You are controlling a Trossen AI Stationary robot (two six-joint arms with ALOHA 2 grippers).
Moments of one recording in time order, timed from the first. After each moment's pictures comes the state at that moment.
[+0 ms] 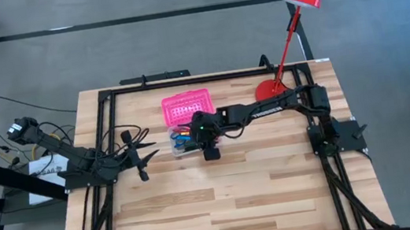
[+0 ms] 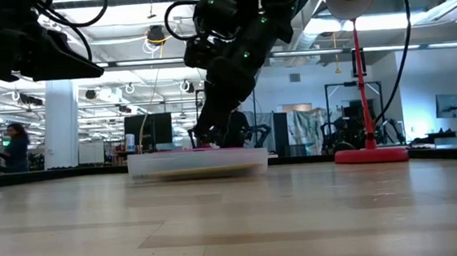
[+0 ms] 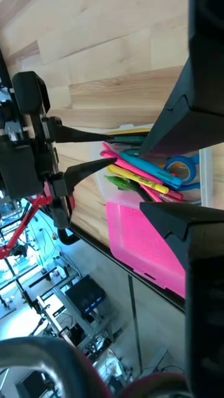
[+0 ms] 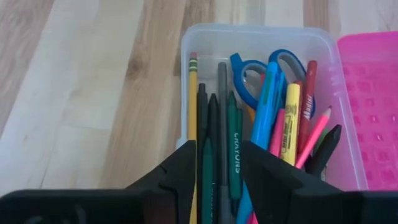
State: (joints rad) left arm -0.51 0.61 0.24 -0.01 -0.90 0.09; right arm -0.08 2.03 1.47 -0.36 -0.08 -0.26
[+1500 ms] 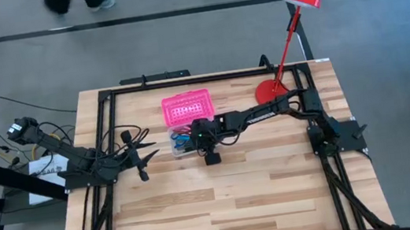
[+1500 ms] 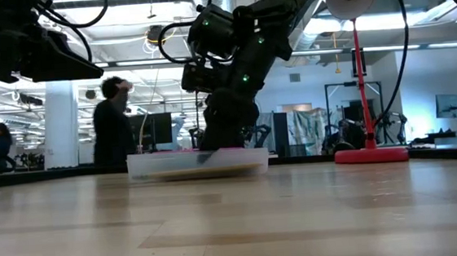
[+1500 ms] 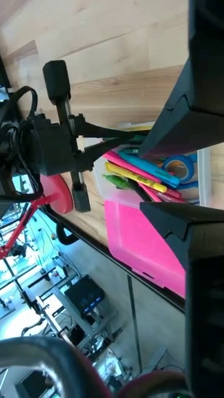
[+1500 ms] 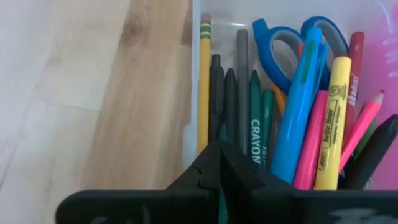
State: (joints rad) left arm -0.51 0.61 0.24 -0.02 -0.90 0.09; right arm -0.05 2.12 1.45 -0.32 -0.06 -0.29
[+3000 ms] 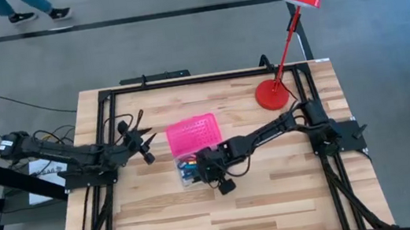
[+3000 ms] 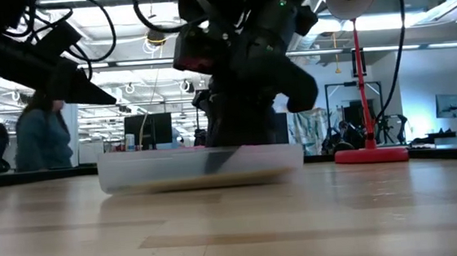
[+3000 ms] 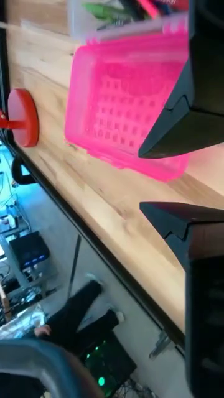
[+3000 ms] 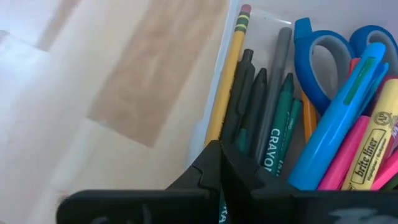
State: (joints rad) left arm -0.19 0.65 0.19 0.02 -0.84 -0.12; right arm 0.18 2.12 1.45 -0.40 -0.11 -0.31
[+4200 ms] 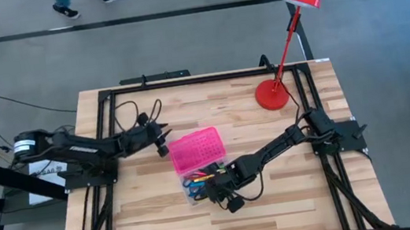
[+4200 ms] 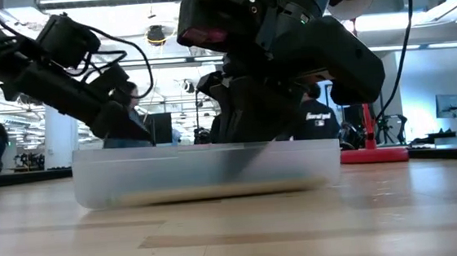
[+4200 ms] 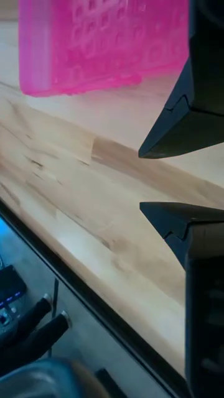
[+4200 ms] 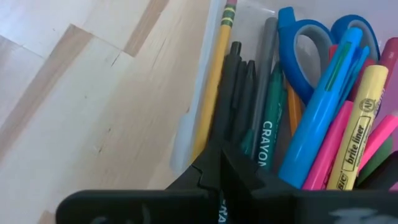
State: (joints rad) left arm 0.20 1.23 0.19 0.58 -0.37 0.10; right arm 0.34 2.12 1.45 -0.42 0.03 -0.23
